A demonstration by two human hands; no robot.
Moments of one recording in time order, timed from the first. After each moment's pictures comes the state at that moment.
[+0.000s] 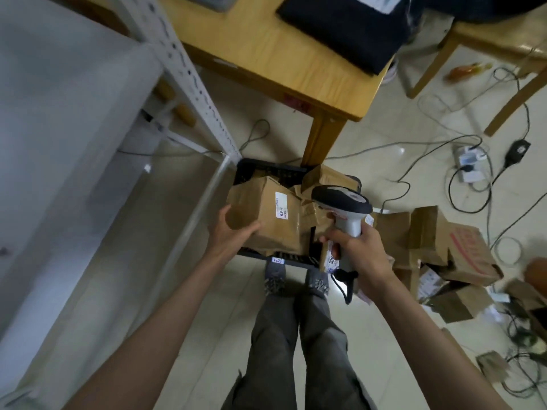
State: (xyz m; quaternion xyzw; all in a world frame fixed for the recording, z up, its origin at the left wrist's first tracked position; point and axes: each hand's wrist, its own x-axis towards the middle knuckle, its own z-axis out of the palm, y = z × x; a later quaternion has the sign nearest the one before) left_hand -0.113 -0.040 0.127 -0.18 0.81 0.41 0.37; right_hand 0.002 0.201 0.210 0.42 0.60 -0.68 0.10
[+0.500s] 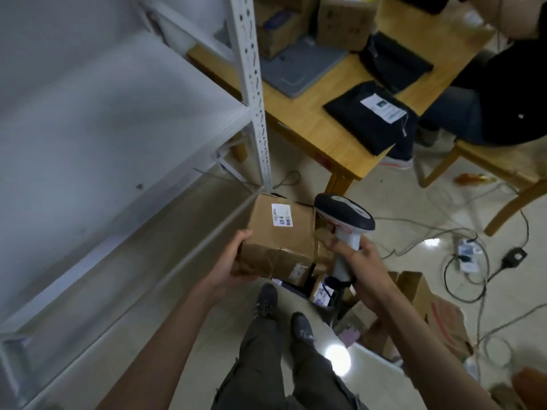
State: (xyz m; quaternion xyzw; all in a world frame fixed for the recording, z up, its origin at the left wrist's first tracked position) left_hand 0.011 -0.049 0.327 -0.32 0.59 0.68 0.31; right_hand 0.043 0.212 0.358 0.25 0.61 -0.74 0.14
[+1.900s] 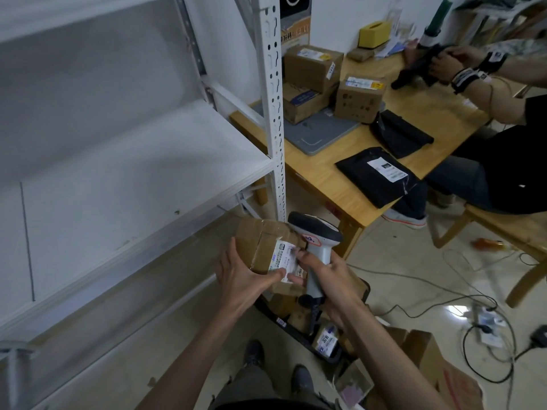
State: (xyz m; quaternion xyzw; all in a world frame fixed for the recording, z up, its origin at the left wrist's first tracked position) left_hand 0.041 -0.013 0.401 -0.21 0.88 0.42 0.08; right_hand 0.042 0.168 0.438 0.16 0.54 -0.81 0.17
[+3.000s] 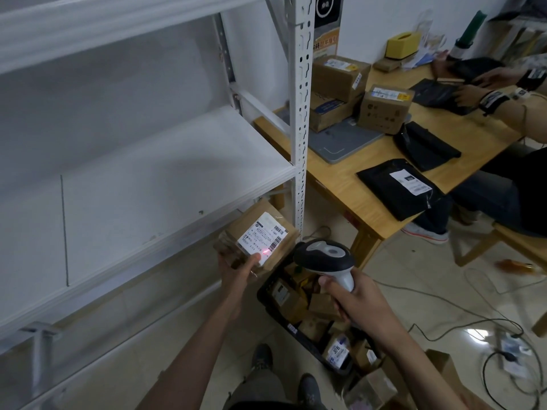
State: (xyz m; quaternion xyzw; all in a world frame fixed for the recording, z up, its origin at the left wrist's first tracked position) left_hand 0.033 -0.057 0.369 -0.32 0.60 0.73 0.00; right_hand 0.059 0.196 0.448 -0.02 0.76 -0.62 0.19
